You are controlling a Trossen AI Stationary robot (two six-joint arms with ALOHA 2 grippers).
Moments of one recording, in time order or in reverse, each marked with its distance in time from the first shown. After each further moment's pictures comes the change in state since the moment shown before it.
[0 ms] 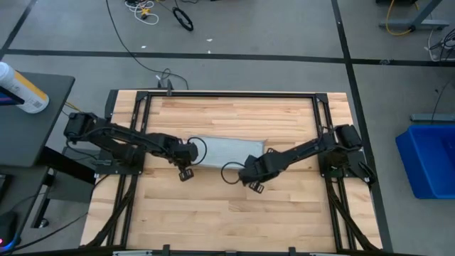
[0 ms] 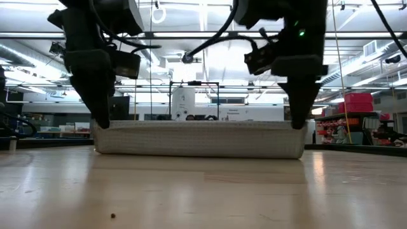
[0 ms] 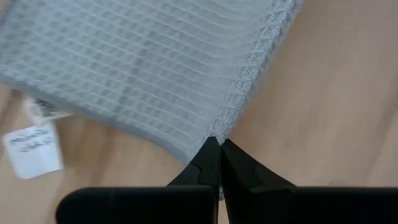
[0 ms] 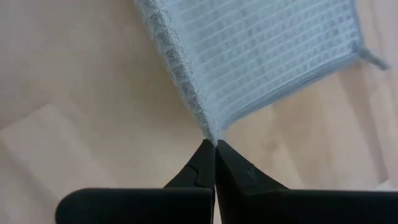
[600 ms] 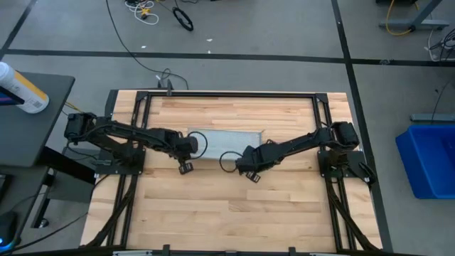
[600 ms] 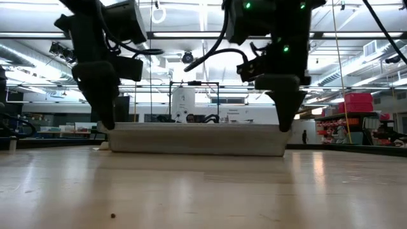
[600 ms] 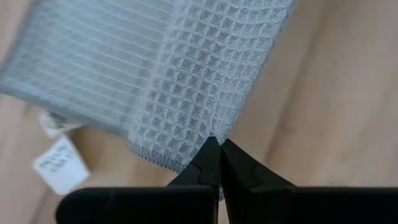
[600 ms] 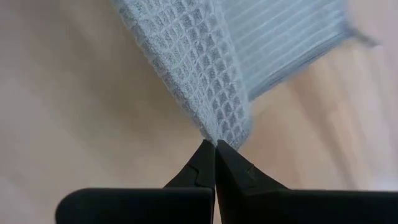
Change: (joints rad) left arm 0.089 0.000 -0.001 -0.009 -0.044 0.131; right arm -0.092 0.017 -0.002 0.010 0.078 -0.022
